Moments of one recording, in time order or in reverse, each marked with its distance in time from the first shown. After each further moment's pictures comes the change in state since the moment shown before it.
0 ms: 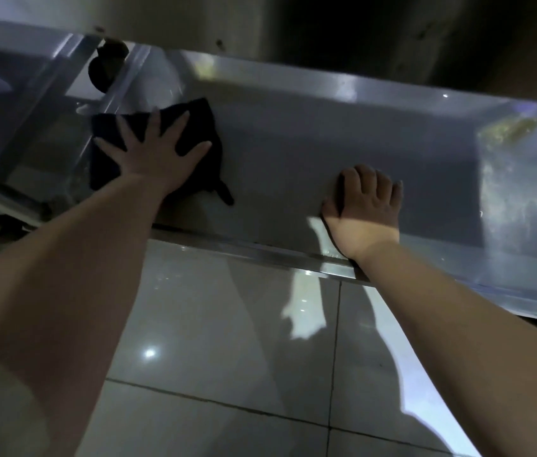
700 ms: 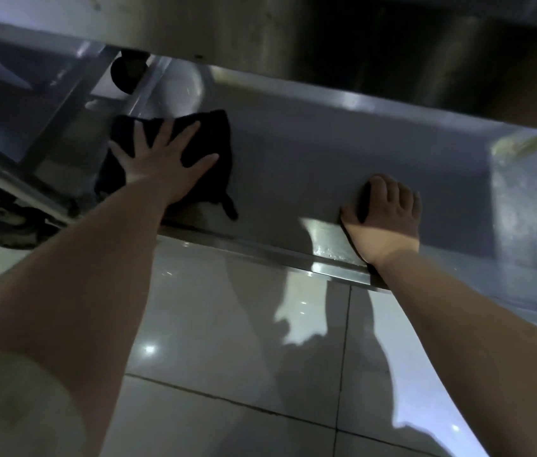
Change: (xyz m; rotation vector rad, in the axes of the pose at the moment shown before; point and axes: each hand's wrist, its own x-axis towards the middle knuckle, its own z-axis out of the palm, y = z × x) left_hand -0.007 -0.032 0.003 0.057 -0.016 0.066; right_hand -0.001 0.002 -0.004 0.076 0.055 0.026
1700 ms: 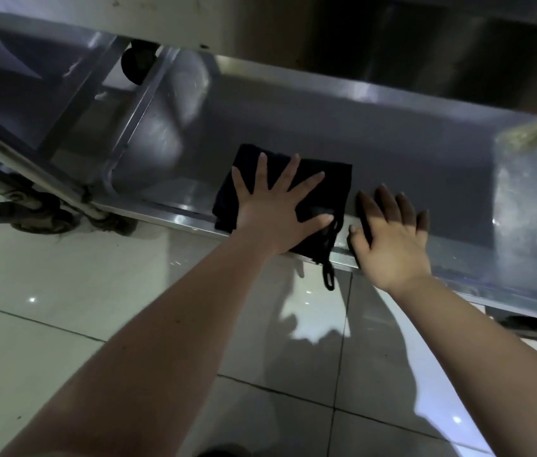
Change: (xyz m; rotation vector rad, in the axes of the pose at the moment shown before) left_hand -0.105 0.137 0.019 -0.049 0.031 0.367; right_hand -0.049 0.017 -0.013 -0.028 -0.264 -0.070
